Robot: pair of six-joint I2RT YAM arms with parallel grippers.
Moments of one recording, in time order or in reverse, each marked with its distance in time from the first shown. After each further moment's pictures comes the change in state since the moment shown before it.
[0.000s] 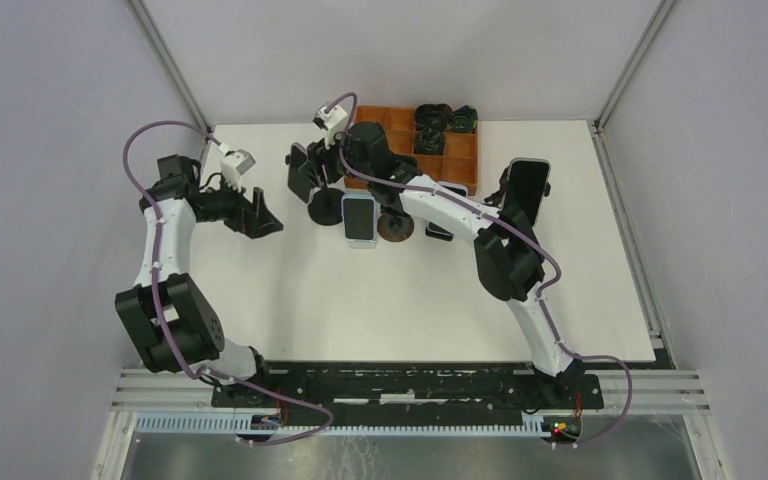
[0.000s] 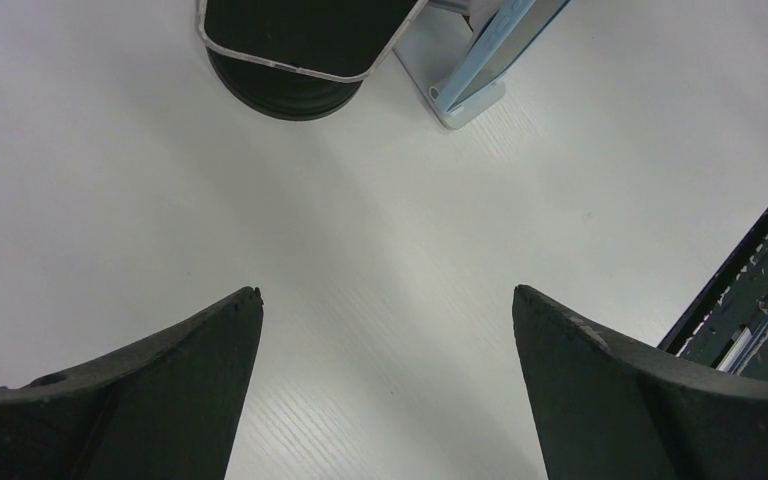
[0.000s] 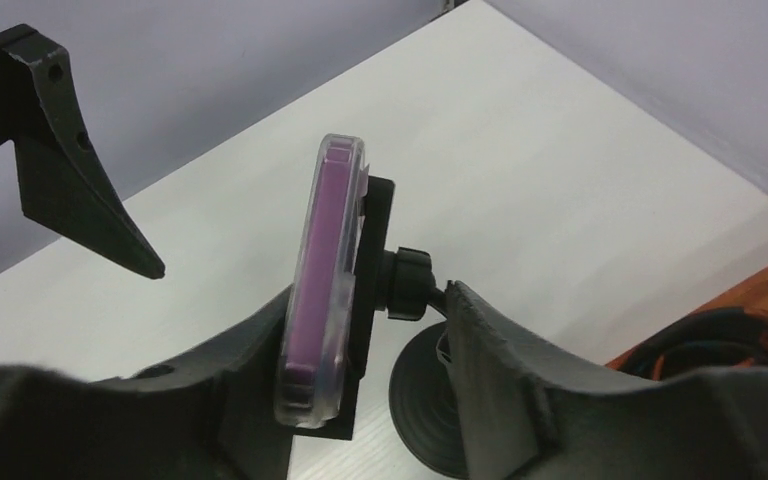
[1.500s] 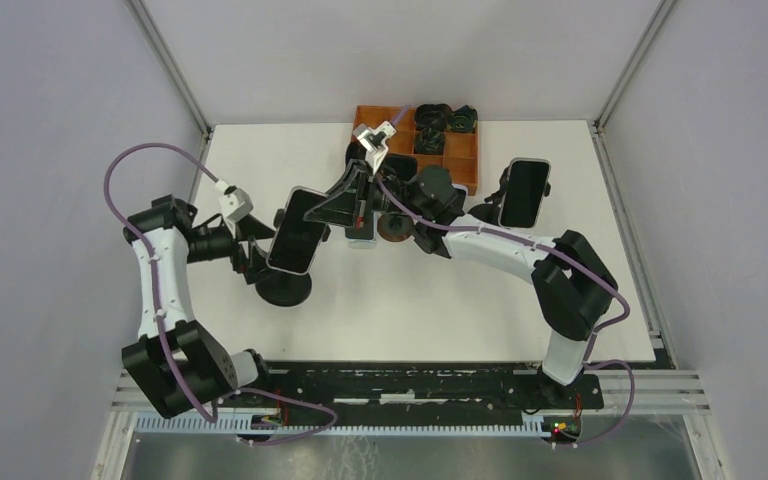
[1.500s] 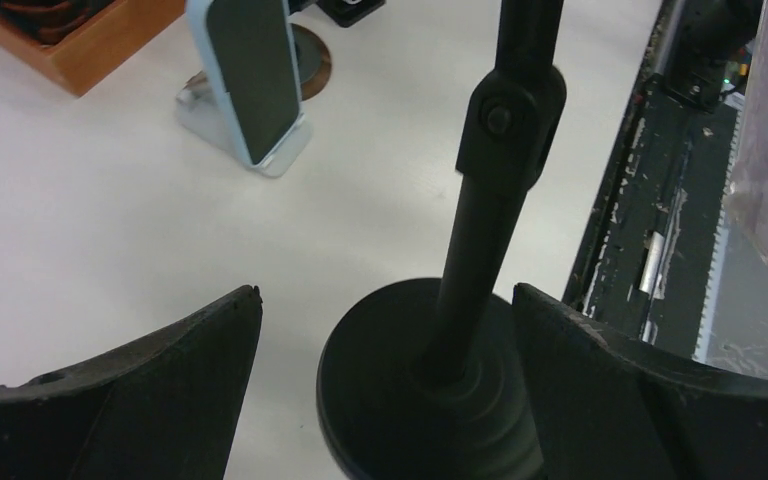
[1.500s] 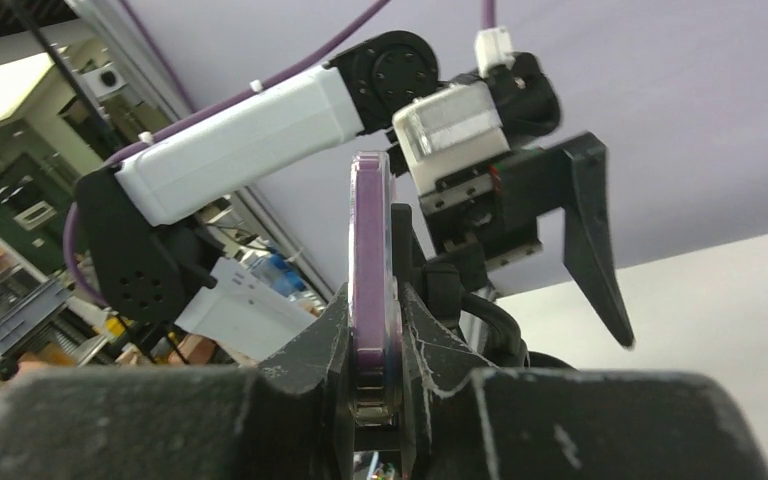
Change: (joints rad) left arm 0.122 -0.213 -0.089 -0.555 0.322 0.731; right arm 0.049 -0.450 -0.693 0.893 -0.547 0.821
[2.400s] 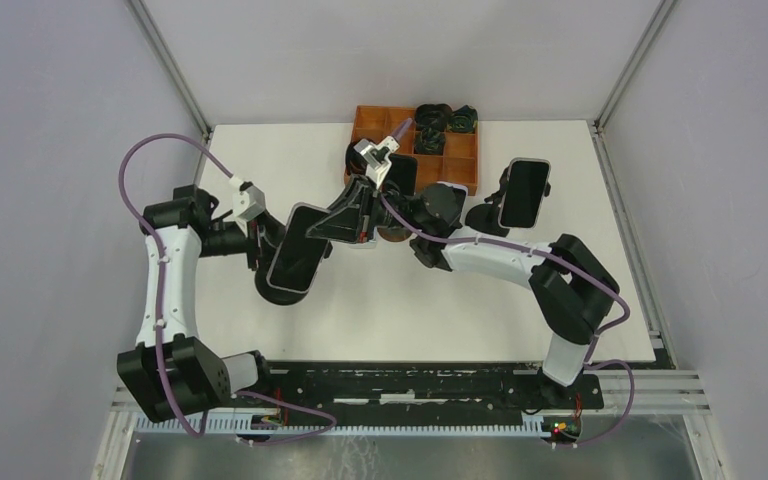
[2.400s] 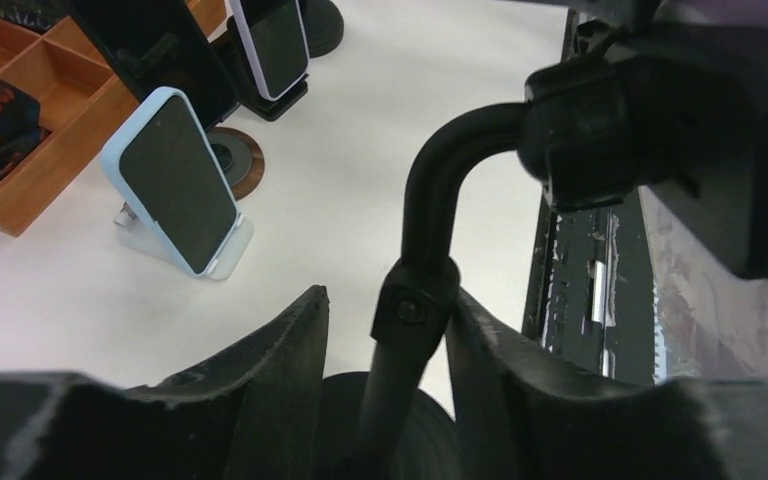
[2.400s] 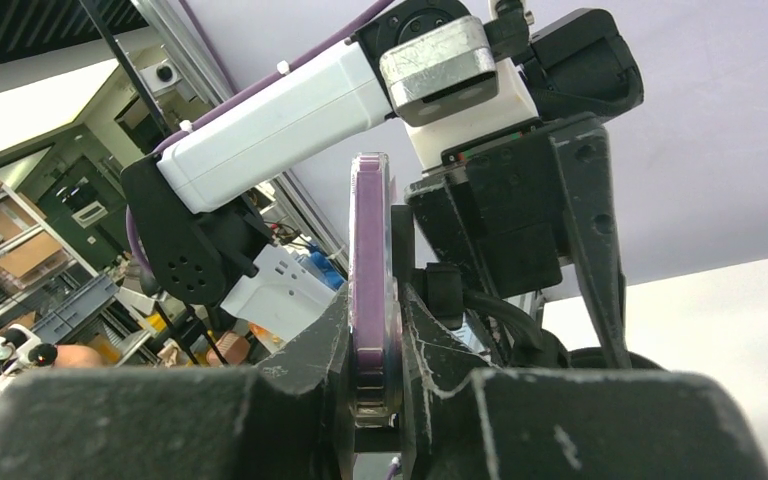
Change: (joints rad) left arm -0.198 -0.040 0.035 -0.027 0.116 -0.009; right arm 0.050 -0.015 -0.092 0.180 -0.010 0.104
